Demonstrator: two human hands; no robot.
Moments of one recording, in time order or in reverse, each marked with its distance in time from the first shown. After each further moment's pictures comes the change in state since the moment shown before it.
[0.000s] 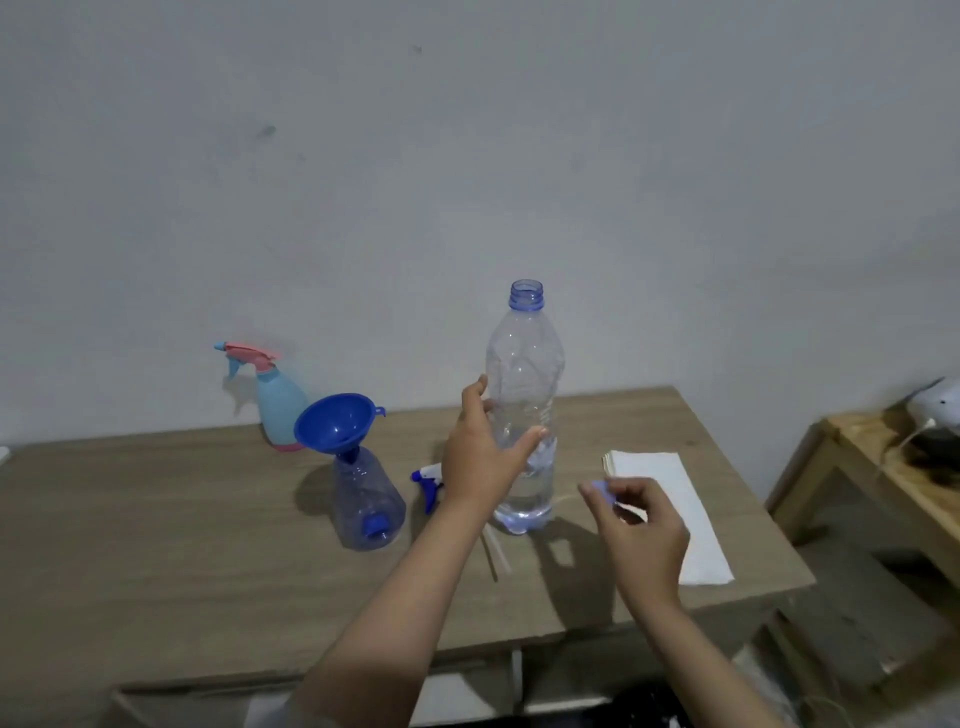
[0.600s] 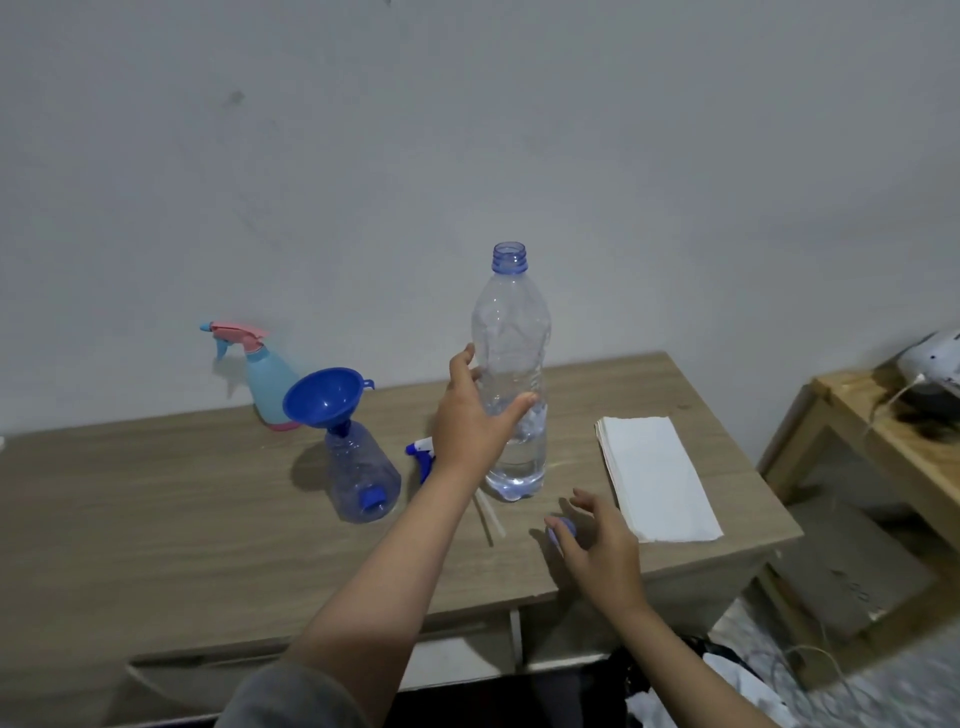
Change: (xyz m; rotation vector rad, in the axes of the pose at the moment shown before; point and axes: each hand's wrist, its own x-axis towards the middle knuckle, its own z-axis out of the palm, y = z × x) left_hand -0.005 0.004 -0.002 0.006 -0.042 -0.027; right_hand -0.042 0.076 0.001 -0.276 -0.276 -0.109
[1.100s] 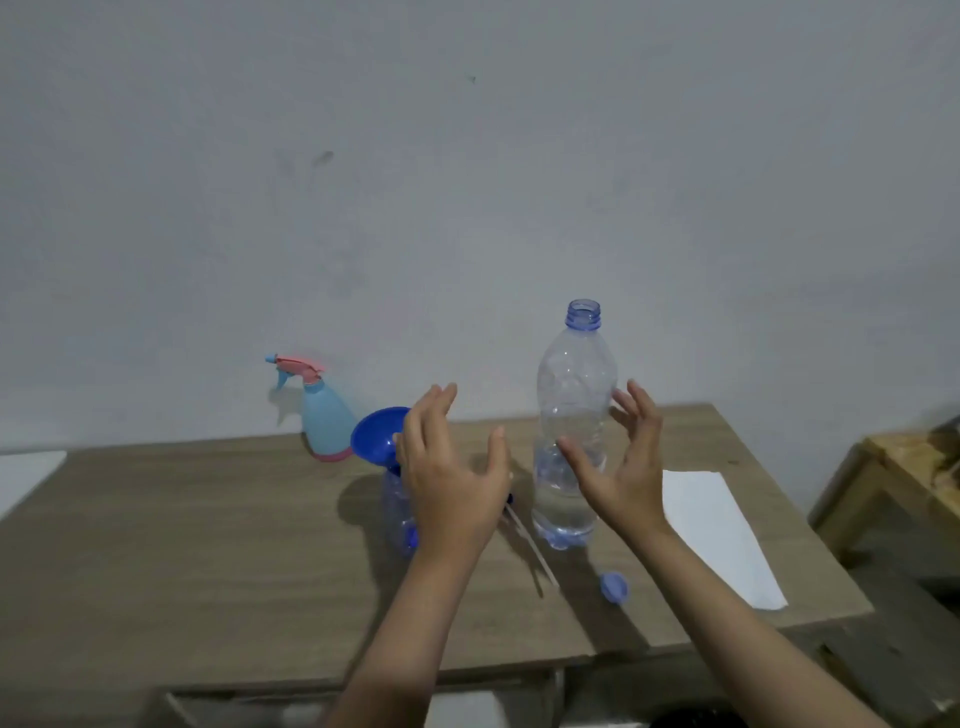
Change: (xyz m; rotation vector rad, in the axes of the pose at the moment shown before) left_hand -0.029 0.008 -0.075 0.086 0.473 0.192; right_hand 0.105 -0.109 0.007 0.227 0.127 -0.245
